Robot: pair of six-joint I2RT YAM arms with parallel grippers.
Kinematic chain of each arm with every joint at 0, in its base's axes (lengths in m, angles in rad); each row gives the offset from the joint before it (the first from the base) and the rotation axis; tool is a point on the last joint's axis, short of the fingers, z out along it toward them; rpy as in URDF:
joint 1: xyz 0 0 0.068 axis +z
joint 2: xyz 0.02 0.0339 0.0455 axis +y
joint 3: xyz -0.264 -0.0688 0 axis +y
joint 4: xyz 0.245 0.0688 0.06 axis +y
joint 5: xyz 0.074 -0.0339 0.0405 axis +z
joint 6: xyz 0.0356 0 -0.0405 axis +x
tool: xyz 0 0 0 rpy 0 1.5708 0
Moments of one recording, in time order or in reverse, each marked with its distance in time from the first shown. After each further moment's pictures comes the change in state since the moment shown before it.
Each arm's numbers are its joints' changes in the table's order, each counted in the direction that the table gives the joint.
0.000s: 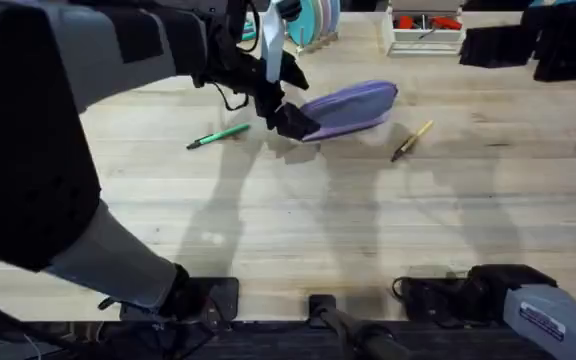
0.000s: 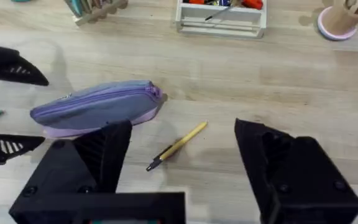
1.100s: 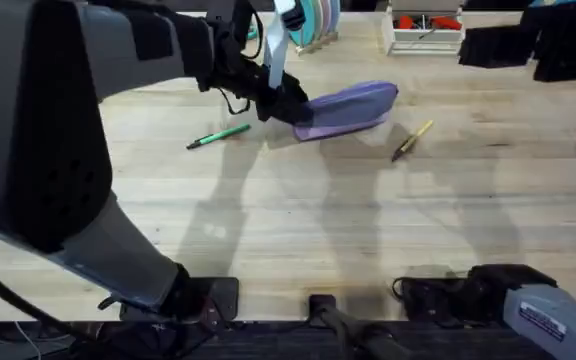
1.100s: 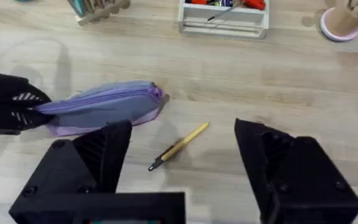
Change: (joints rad) left arm -0.003 0.048 0.000 -0.009 0.025 0.003; right arm 0.000 0.000 0.000 -0.001 0.009 -0.002
